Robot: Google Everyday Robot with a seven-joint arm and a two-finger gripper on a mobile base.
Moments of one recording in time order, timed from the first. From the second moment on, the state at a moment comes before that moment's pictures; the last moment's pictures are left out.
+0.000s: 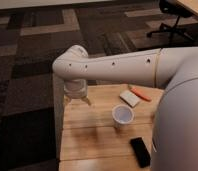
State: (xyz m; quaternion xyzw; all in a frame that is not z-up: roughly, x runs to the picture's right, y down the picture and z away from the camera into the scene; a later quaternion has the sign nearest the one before) arm -0.098 0.080 0.686 -0.25 0.21 0.65 0.68
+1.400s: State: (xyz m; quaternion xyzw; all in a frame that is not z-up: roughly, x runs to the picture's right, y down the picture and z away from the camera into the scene) arm 0.006 0.100 0.654 -0.23 0.17 0.71 0.64
